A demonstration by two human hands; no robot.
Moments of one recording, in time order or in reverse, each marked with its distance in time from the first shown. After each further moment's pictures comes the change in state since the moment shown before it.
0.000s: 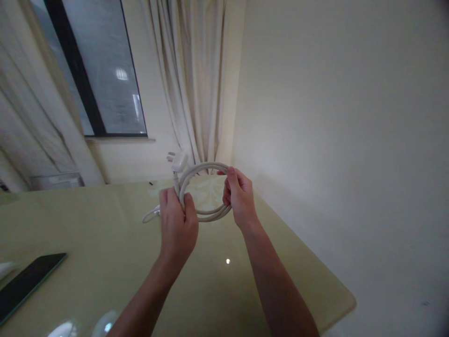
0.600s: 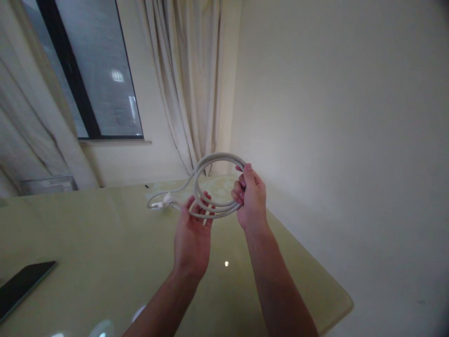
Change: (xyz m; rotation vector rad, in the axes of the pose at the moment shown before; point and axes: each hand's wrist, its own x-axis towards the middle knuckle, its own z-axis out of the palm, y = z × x) left_hand -0.032 0.023 0.036 -1.372 0.045 -0.889; right_hand 0.001 -0.024 -0.008 0.245 0.219 0.007
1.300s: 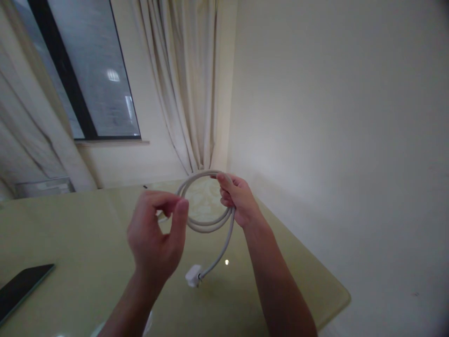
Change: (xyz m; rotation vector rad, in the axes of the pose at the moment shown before) left_hand -0.013 0.080 0.002 1.046 -0.263 0.951; right_hand 0.002 0.009 -0.004 -0.143 -0.308 0.300
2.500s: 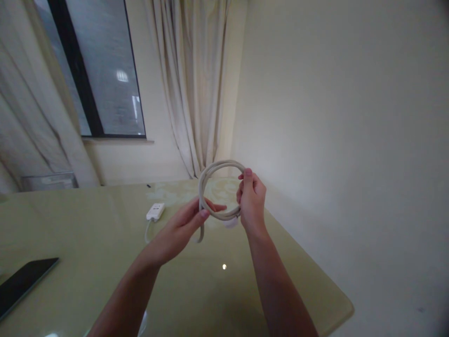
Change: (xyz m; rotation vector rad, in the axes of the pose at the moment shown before) left_hand 0.010 -0.038 0.003 -0.381 -0.761 -0.341; right_hand 0.004 0.009 -0.008 -0.204 0.368 -0.329
